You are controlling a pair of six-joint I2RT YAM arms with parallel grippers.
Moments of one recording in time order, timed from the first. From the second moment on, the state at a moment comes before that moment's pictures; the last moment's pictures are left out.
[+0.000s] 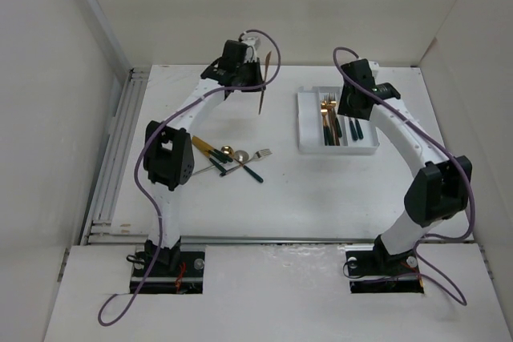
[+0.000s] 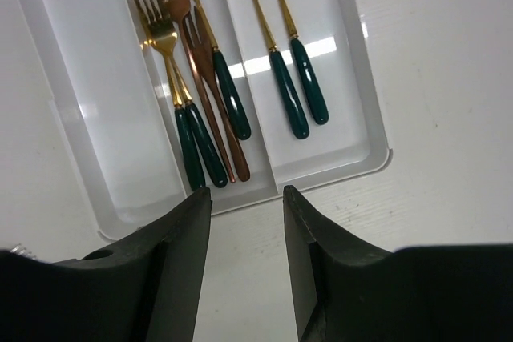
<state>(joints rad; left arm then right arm) -0.39 2.11 1.93 -0.49 0.21 -0.33 0.29 1.66 1.51 -0.76 0.41 0.40</state>
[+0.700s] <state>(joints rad) -0.66 2.40 2.01 -0.24 0.34 -0.66 0.29 1.33 1.37 -0.89 0.56 0.57</state>
